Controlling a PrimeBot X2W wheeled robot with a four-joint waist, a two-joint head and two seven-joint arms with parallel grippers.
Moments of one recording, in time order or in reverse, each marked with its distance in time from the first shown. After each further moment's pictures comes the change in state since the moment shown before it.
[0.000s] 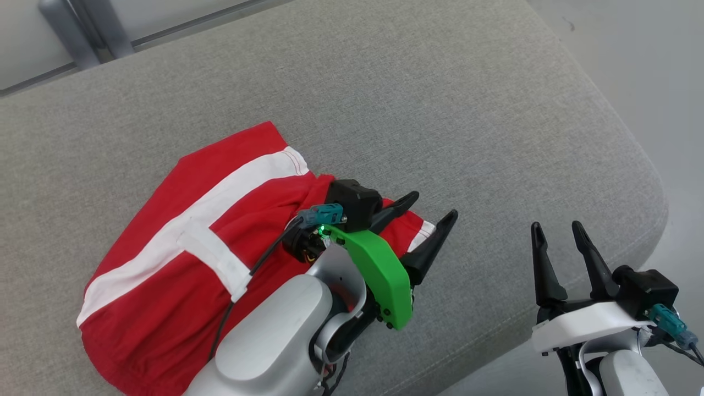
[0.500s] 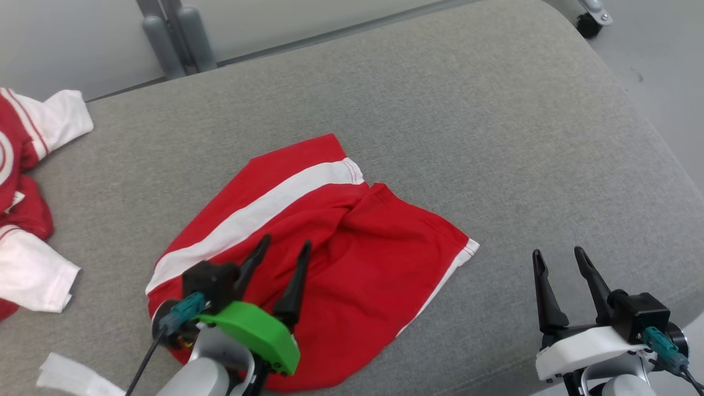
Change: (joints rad) left arm 0.300 0.247 0.148 -0.184 0.076 0.208 -0.225; right arm 0.062 0.002 -0.017 0.002 -0.100 0.000 0.000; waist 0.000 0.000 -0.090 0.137
